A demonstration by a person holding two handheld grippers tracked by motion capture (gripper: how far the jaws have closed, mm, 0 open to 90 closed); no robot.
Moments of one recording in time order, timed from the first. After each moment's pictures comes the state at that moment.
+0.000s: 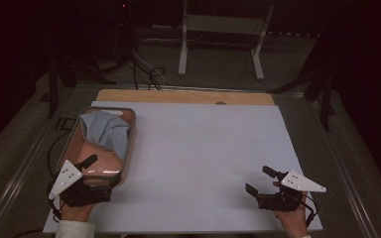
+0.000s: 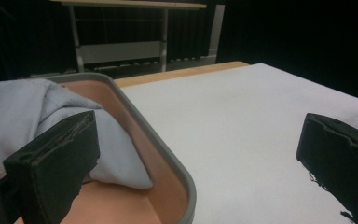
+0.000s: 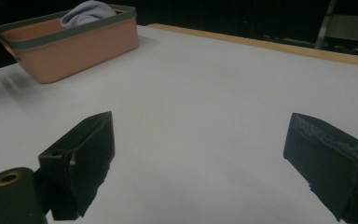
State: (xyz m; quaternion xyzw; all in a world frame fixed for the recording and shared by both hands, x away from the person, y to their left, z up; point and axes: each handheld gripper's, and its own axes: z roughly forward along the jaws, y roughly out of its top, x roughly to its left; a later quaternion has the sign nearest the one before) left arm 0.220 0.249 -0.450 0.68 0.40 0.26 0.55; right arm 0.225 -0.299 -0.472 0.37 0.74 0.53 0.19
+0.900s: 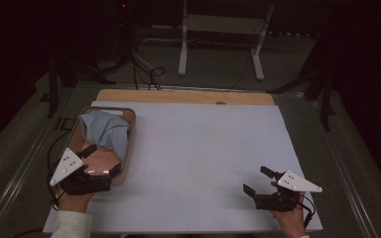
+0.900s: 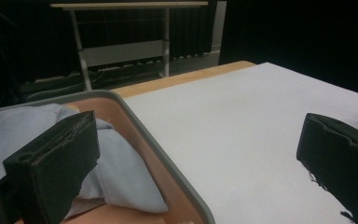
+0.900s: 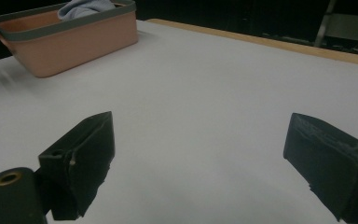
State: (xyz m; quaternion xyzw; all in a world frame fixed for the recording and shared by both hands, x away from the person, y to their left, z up) left arm 0.241 0.250 -0.427 0.70 0.39 0.27 0.54; right arm 0.226 -0.294 -0.474 0.37 0.74 0.52 0.20
